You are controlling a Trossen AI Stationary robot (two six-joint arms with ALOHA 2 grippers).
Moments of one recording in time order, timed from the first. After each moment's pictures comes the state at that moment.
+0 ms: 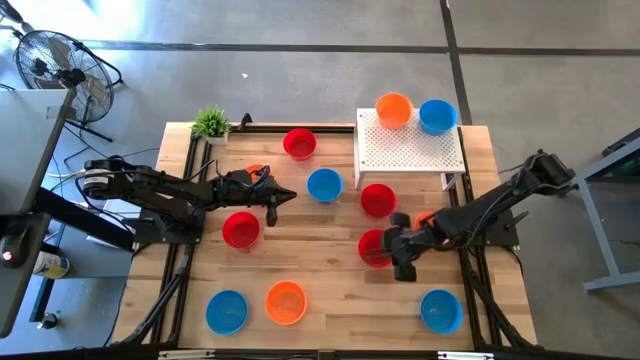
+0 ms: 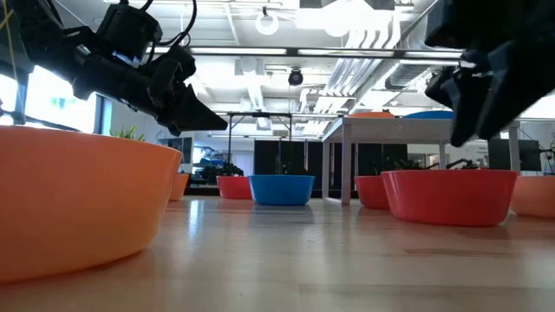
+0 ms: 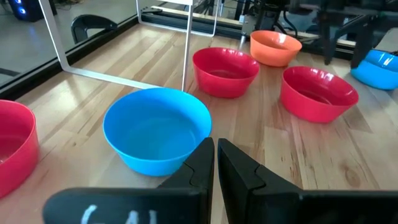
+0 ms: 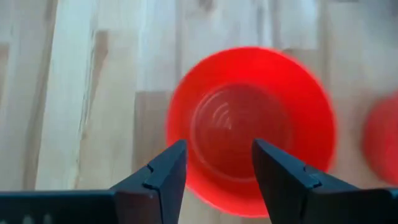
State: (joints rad) left arm 0.17 1.28 0.34 0.68 -0.01 -0.11; right arm 0.45 1.32 0.75 -0.50 0.15 0.42
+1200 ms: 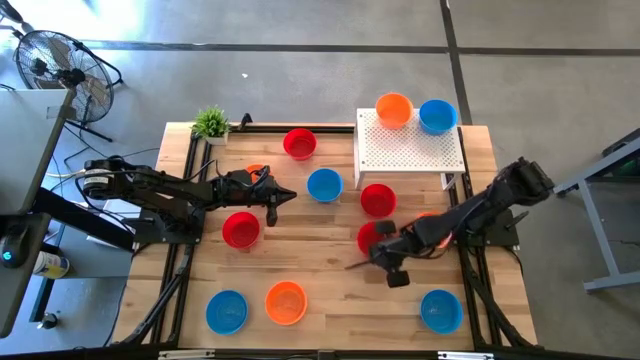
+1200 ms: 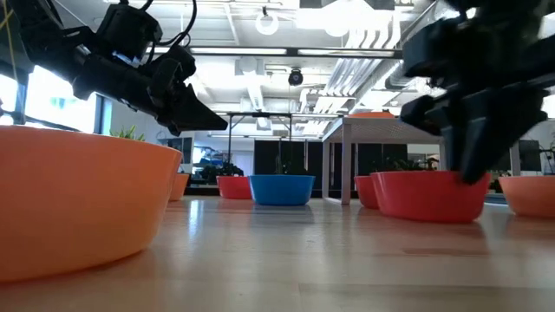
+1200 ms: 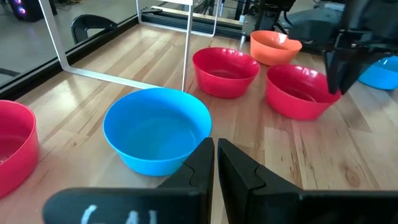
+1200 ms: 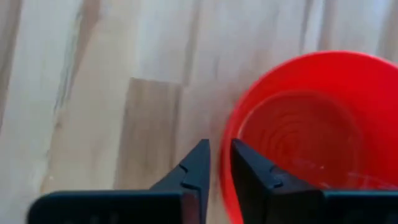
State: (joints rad) left arm 0.17 1.28 0.34 0.68 -0.01 -0.11; right arm 0.37 1.53 0.83 -0.47 0.04 0.23
